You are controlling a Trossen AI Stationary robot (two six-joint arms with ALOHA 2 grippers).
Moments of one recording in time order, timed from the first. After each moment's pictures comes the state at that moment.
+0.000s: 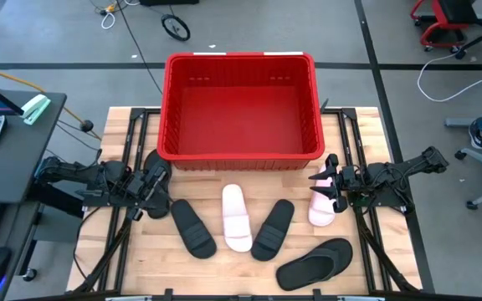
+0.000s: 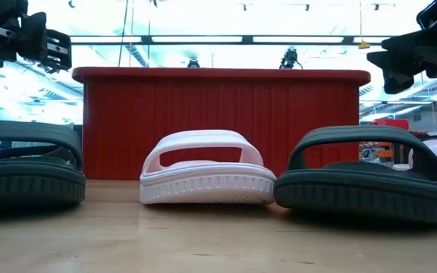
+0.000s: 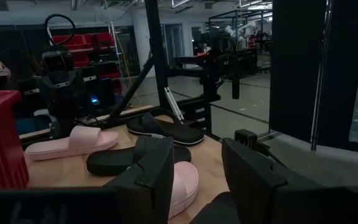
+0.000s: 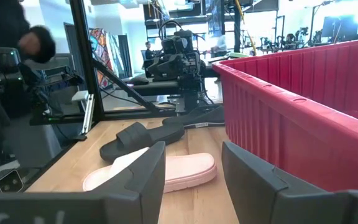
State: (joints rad) left arm -0.18 0.03 0.01 0.12 0.30 0.06; right arm 0.32 0.03 0.01 0.07 0.29 0.09
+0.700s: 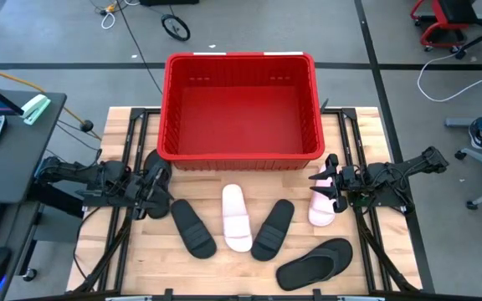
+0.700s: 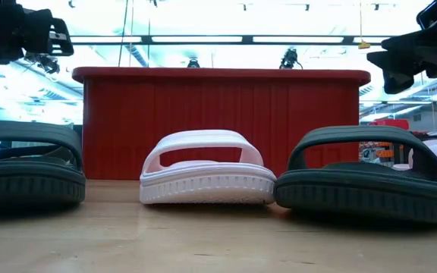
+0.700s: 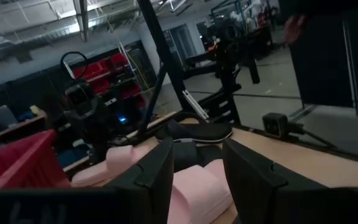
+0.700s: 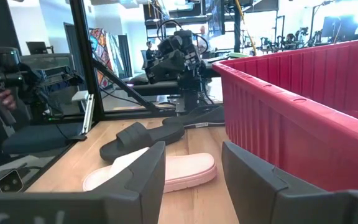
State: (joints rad) left arm -0.18 0.03 0.01 0.13 0.27 0.35; right arm 0.32 0.03 0.01 0.07 0.29 0.09
